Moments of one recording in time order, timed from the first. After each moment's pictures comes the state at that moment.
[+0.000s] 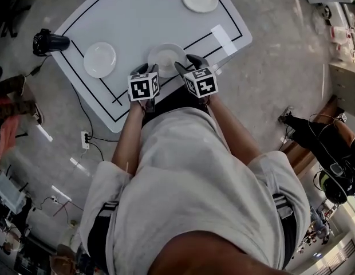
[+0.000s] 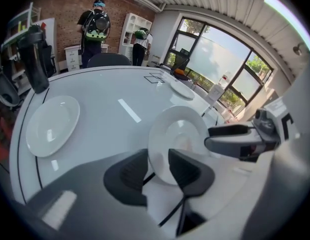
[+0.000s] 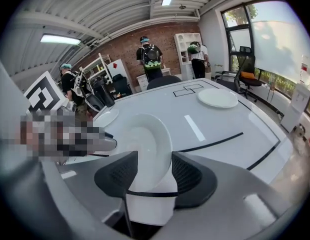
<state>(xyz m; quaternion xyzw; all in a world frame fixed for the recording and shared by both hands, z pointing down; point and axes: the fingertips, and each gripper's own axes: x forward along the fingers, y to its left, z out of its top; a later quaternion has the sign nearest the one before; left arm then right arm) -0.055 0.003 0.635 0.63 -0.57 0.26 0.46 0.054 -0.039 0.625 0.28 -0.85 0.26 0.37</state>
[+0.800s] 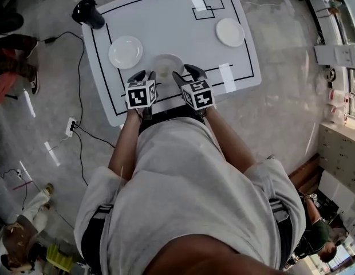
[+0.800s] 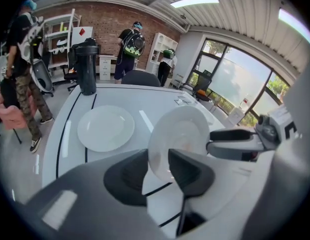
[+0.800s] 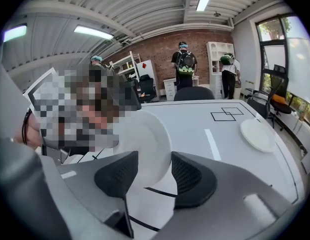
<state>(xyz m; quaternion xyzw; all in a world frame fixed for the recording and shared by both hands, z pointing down) -0.144 0.042 0.583 0.54 -0.69 0.17 0.45 -0.046 -0.024 0.575 0.17 -0.91 0.17 0.35</state>
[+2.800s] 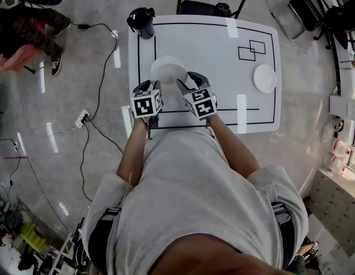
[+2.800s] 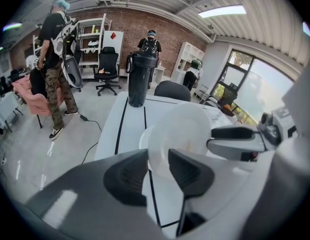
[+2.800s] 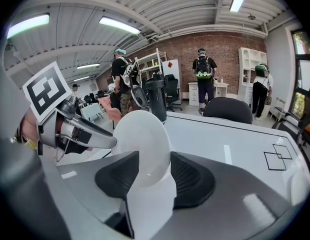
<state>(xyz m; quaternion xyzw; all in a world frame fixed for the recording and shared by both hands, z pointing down) -0.311 0.087 0.577 0.44 -0.77 0.12 0.46 -0.237 -0.006 0.567 0.05 -0.93 0.09 0.35</state>
